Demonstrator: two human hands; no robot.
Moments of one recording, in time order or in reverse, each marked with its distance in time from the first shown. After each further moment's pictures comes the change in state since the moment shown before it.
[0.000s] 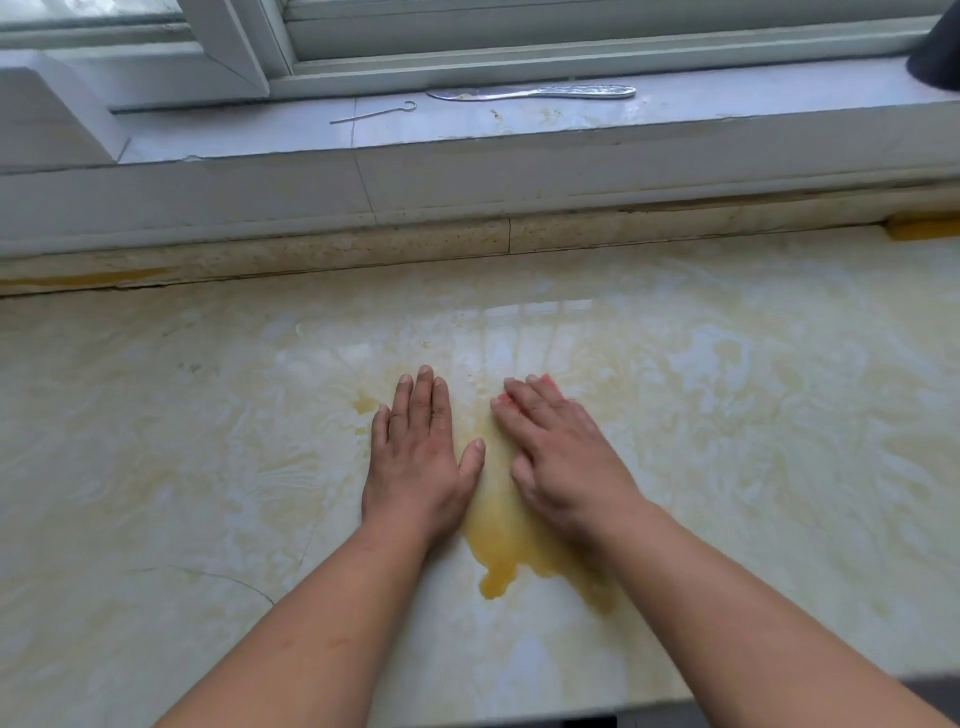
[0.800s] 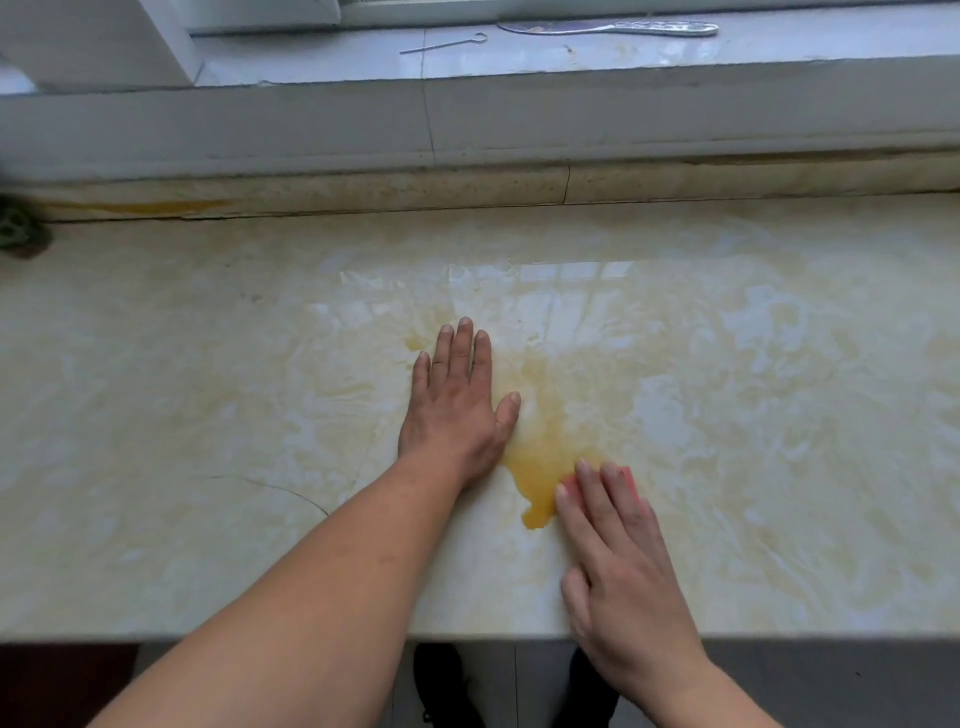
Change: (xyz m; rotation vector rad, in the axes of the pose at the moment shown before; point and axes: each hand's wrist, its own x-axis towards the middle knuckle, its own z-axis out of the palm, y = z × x) left_hand -0.013 -0.012 -0.001 -0.016 0.003 0.039; right_hand -0.138 -0.039 0.076 0.039 0.262 -0.007
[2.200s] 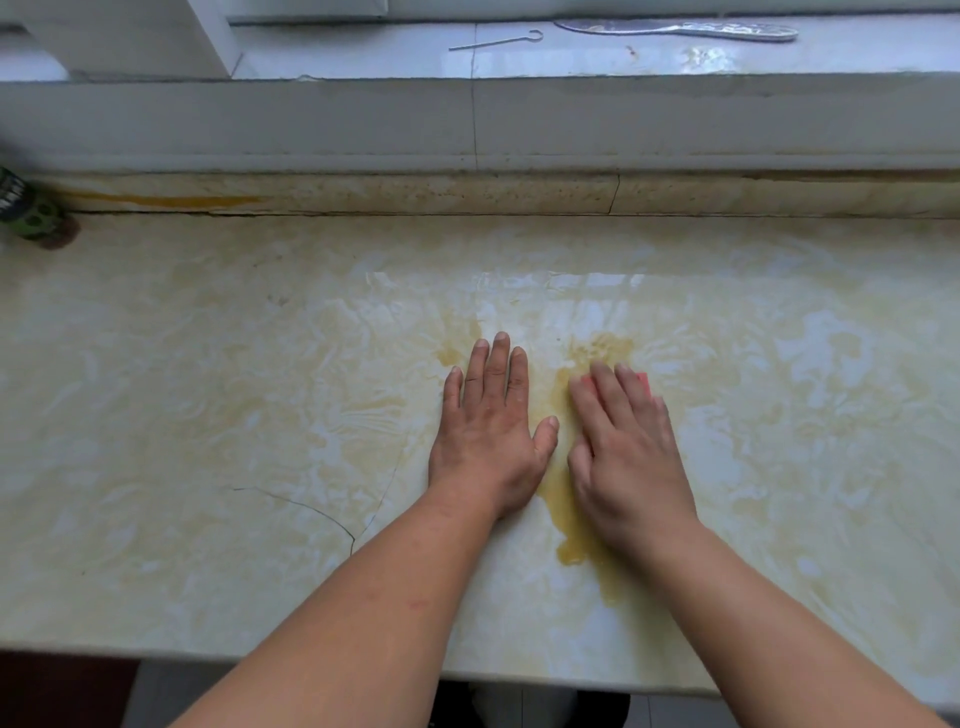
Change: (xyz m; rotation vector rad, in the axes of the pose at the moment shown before) left_hand 0.002 -0.001 0.004 0.003 0.006 0.009; right_hand 0.132 0.003 -0.009 -0.095 -0.116 0.114
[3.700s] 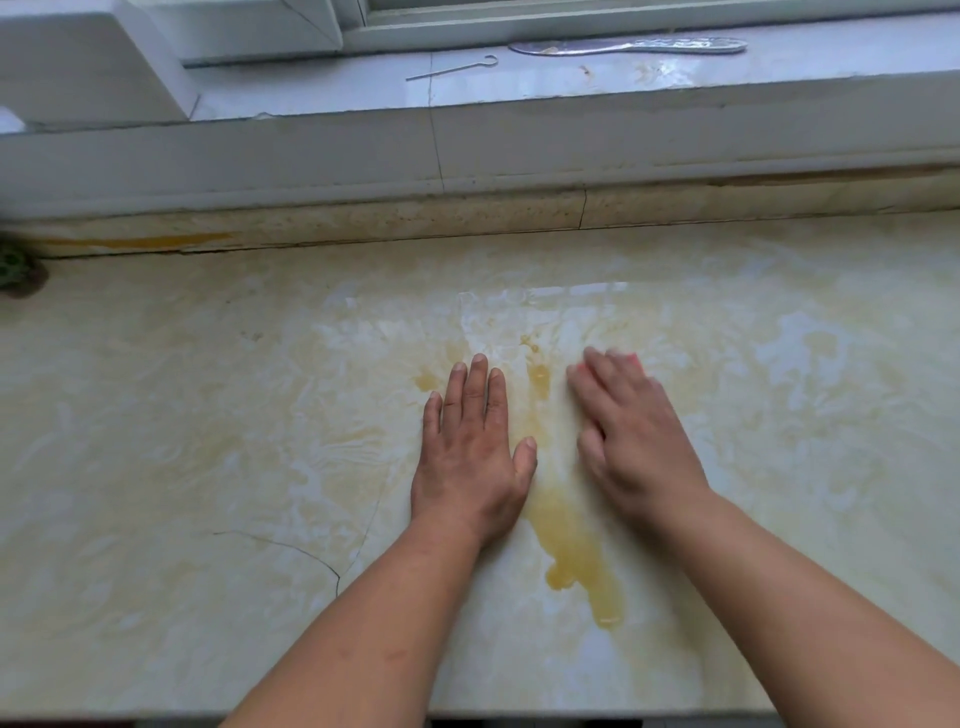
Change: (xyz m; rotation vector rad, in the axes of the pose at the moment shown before) left_hand 0.000 -0.002 0.002 0.012 0.025 0.004; right_hand 0.031 0.031 -0.020 0.085 -0.024 -0.056
